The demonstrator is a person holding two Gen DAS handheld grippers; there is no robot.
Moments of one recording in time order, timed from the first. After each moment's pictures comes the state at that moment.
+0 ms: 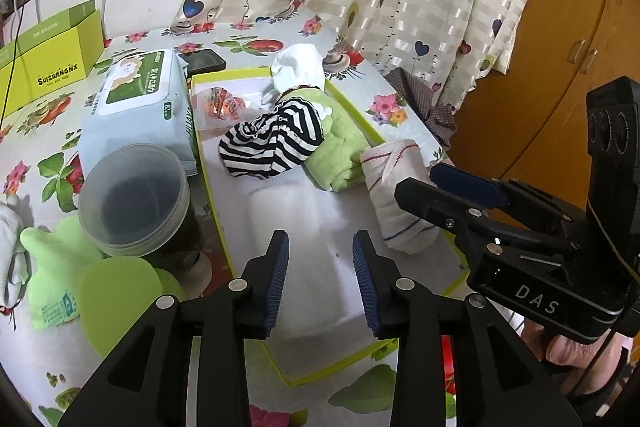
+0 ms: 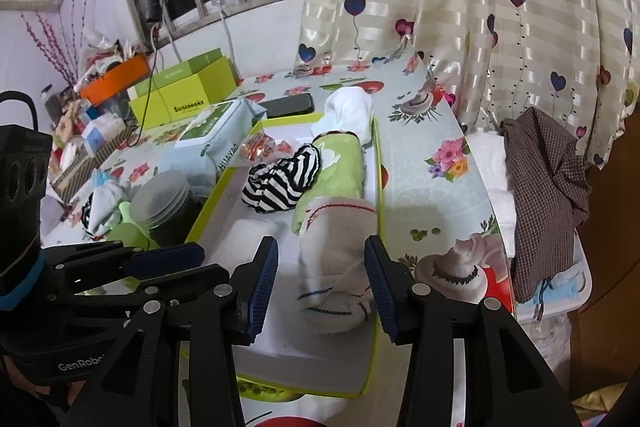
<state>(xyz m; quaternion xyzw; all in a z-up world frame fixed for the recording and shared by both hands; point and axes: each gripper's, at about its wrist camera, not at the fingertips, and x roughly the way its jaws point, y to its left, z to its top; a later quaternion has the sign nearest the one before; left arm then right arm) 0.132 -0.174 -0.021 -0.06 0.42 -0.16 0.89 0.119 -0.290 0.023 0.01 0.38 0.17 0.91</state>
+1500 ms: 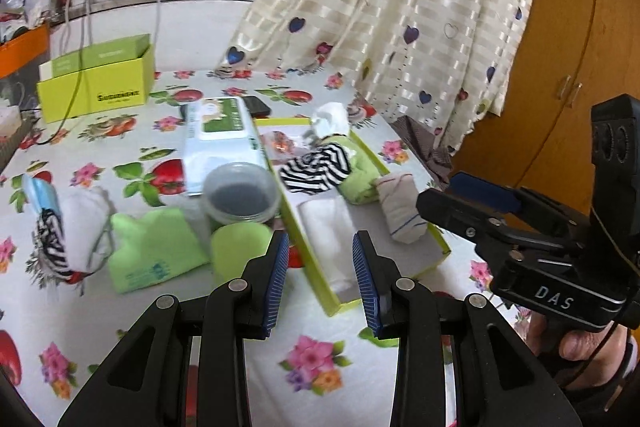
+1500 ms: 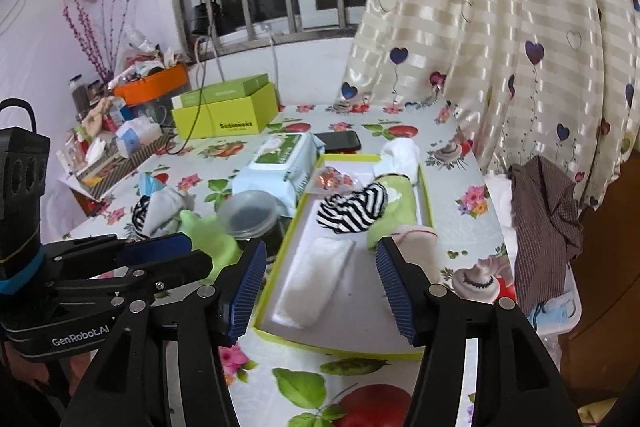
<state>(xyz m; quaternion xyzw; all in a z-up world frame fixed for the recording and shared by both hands) 0.055 -0.108 0.029 -0.08 0.34 -0.13 0.93 0.056 -0.234 0.081 -0.03 0.33 0.20 0.92</state>
